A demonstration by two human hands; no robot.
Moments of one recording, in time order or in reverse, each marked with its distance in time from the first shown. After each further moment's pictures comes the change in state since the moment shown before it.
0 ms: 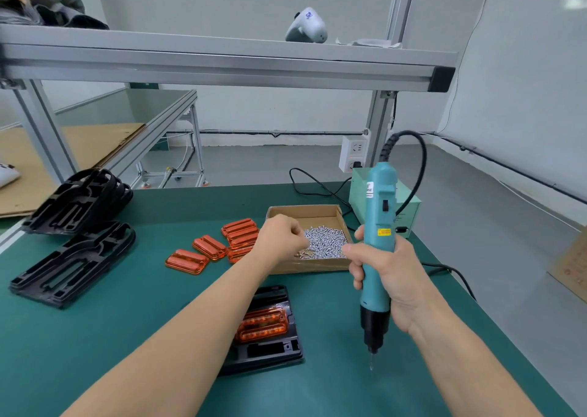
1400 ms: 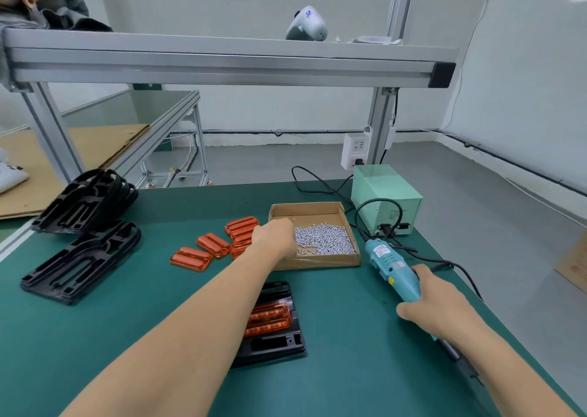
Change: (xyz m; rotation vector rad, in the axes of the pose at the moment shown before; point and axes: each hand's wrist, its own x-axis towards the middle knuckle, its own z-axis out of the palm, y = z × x) left_hand 0.010 -0.004 0.001 0.534 -0.139 -0.127; right_hand -0.008 0.032 -0.070 -1.232 0.079 0.400
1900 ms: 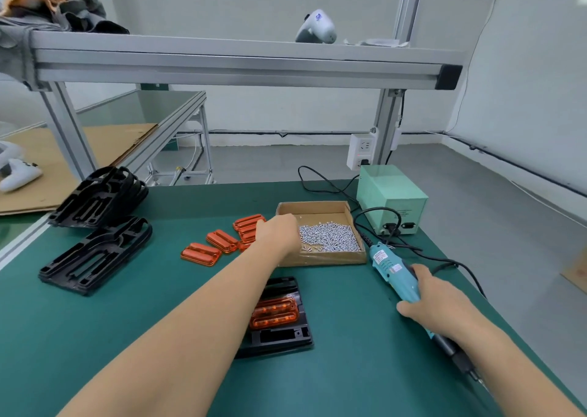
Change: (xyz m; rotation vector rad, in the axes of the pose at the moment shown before) left_hand -0.011 -0.005 -0.008 -0.006 0.061 -0.001; right_hand 0.000 -0.004 0.003 -0.180 -0.028 -0.035
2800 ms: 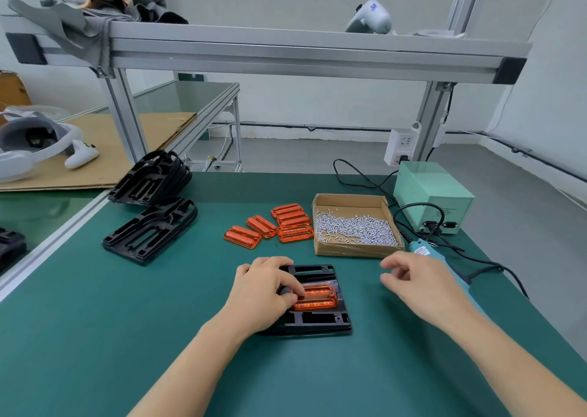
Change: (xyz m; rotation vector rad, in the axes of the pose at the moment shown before) left_hand -0.140 -0.079 0.013 -0.231 0.064 0.120; right_hand -0.008 -0.060 0.016 0.290 0.183 -0.336
